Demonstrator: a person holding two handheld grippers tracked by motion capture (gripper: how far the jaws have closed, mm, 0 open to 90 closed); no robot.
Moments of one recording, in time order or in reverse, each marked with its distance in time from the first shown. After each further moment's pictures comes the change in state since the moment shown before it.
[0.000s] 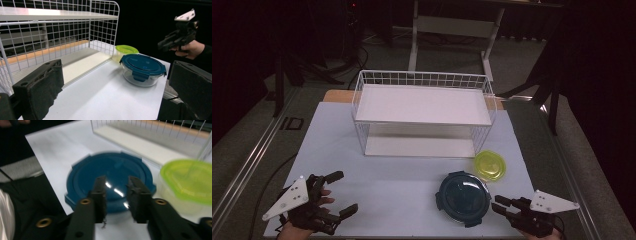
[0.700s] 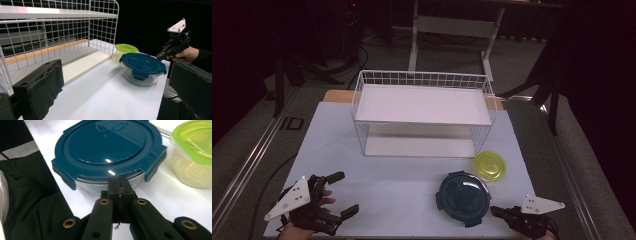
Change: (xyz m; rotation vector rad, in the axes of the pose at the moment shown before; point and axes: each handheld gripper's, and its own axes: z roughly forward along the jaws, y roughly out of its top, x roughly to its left) left arm -0.001 -0.002 0.002 0.008 -0.002 0.000; right arm -0.012 -0.033 0.017 0.116 0.039 0.010
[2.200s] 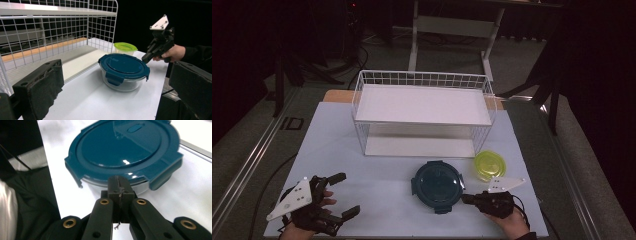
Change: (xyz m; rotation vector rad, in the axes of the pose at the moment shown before) left arm 0.000 -0.003 0.002 0.008 -0.008 -0.003; right arm -0.002 0.050 0.070 0.016 0.155 0.014
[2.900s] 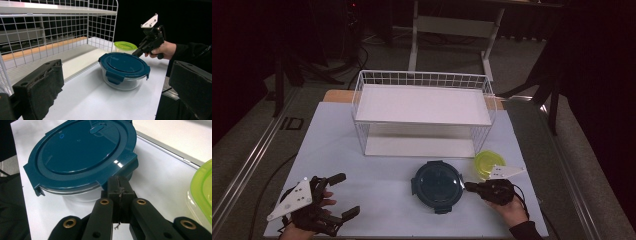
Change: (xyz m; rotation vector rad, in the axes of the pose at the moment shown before) left arm 0.000 -0.002 0.000 0.005 -0.002 0.002; right arm -0.030 0.005 0.005 0.024 -0.089 0.047
